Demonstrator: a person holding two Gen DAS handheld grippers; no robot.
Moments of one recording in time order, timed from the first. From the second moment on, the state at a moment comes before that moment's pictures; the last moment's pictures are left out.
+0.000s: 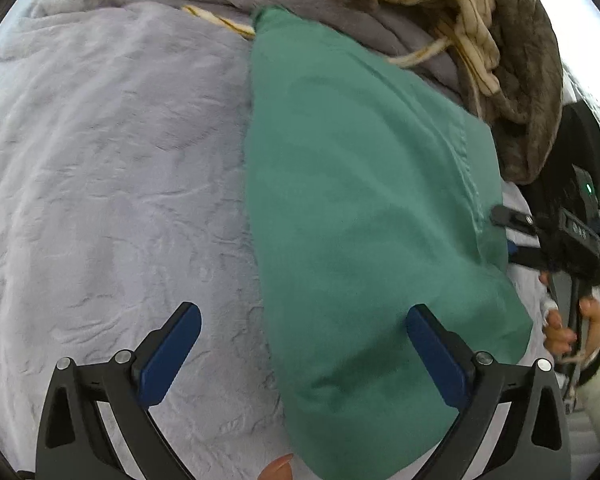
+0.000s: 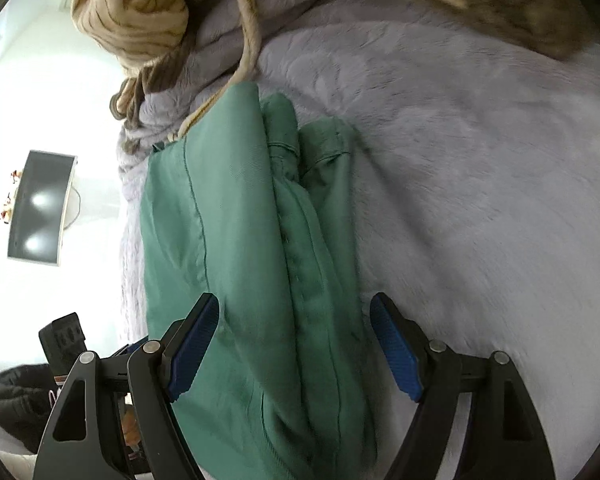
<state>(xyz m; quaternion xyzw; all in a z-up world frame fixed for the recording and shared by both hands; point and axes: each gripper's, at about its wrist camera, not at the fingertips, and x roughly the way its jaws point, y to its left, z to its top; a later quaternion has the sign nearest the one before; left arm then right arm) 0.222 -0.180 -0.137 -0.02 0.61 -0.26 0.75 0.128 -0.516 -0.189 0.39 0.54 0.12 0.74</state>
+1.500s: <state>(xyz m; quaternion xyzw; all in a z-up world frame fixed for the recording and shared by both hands) 0.112 0.089 -0.085 -0.07 0.65 -0.35 0.67 0.053 -0.194 -0.166 0.59 0.48 0.23 0.60</state>
